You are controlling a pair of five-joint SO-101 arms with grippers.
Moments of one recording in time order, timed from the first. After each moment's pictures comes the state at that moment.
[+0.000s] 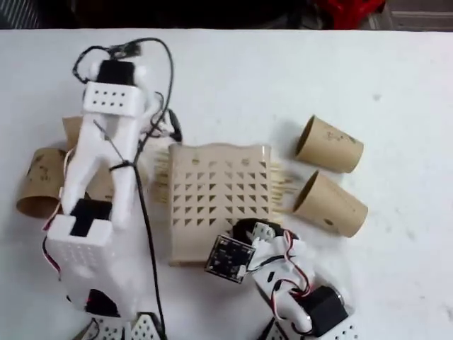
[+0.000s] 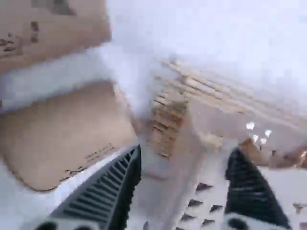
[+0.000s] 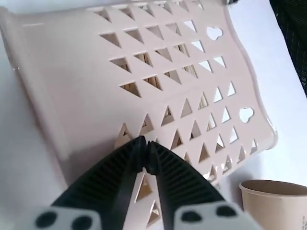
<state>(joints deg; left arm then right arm) 0.4 21.9 -27.4 102.2 23.0 -35.3 -102.1 88.4 69.4 45.7</state>
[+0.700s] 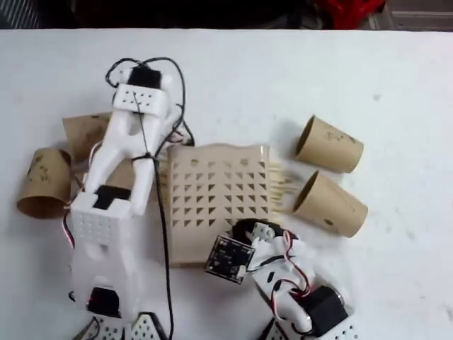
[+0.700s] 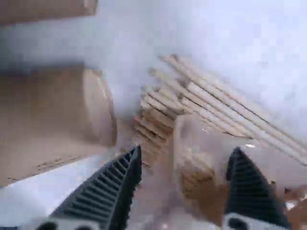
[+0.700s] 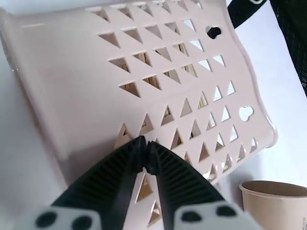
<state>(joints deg) 4.1 35.9 -31.4 101.4 36.4 -35.4 -102.1 88.4 69.4 45.7</state>
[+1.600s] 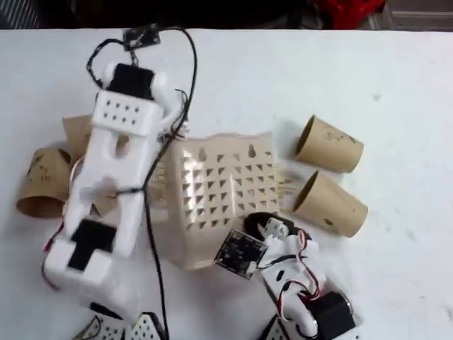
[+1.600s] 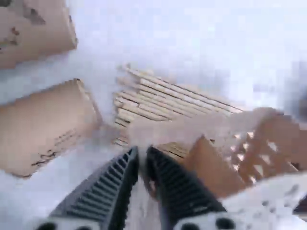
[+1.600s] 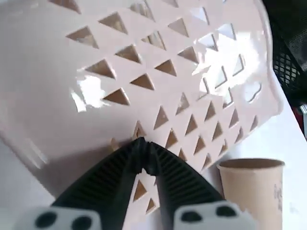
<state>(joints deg) 10.3 9.5 -26.6 101.9 29.3 -27.5 -102.1 85.6 69.7 45.4</state>
